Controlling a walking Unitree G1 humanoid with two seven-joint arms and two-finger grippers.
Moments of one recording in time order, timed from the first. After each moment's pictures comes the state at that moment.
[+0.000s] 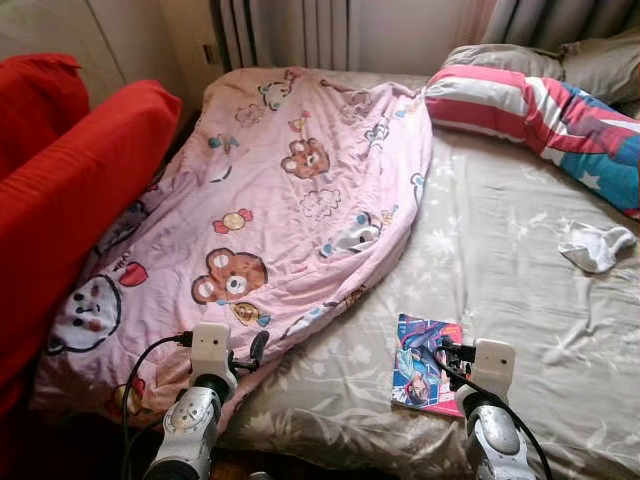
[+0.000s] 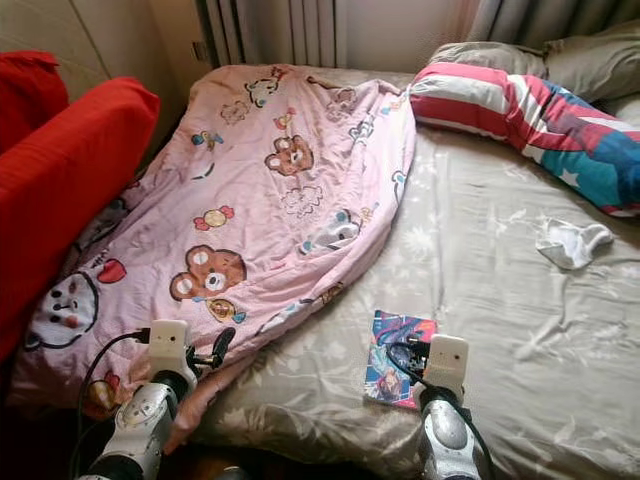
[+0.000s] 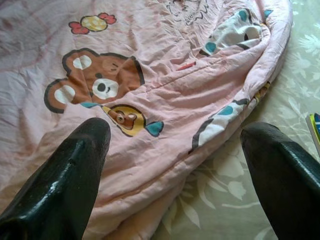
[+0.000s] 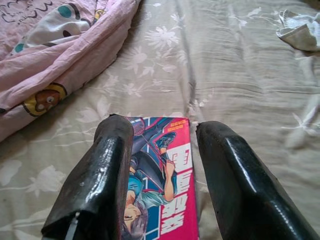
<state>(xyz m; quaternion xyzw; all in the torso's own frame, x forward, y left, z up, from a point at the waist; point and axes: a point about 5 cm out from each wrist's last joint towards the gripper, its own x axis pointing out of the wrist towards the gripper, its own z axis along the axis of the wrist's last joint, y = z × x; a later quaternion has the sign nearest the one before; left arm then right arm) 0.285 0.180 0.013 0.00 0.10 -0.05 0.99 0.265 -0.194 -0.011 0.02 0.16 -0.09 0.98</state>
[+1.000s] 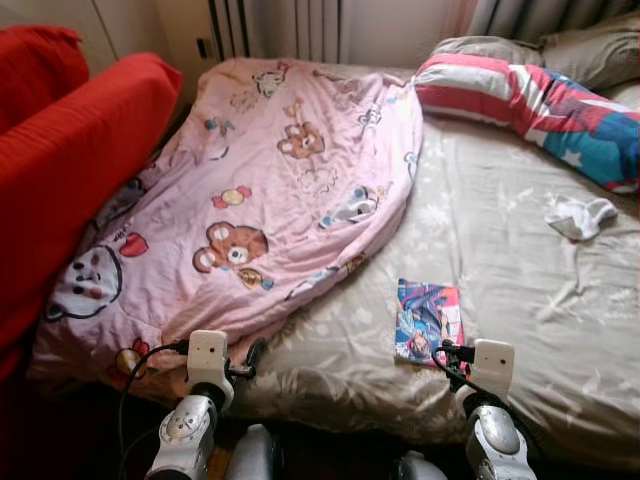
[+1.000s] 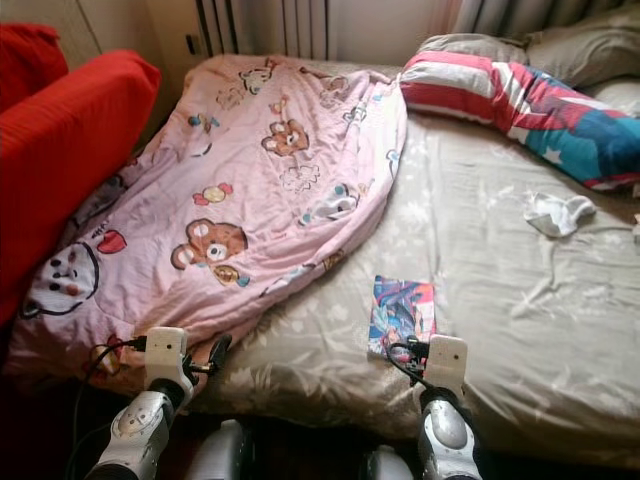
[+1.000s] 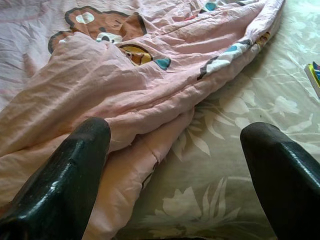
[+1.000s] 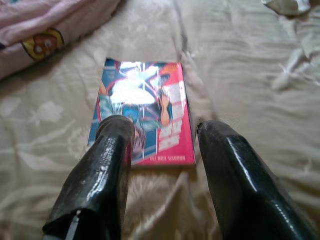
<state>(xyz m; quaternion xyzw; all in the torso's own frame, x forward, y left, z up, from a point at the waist) 0.278 0.184 0.007 0.00 0.11 -0.04 0.99 0.263 -0.194 -0.014 0.02 0.17 -0.09 0.98</state>
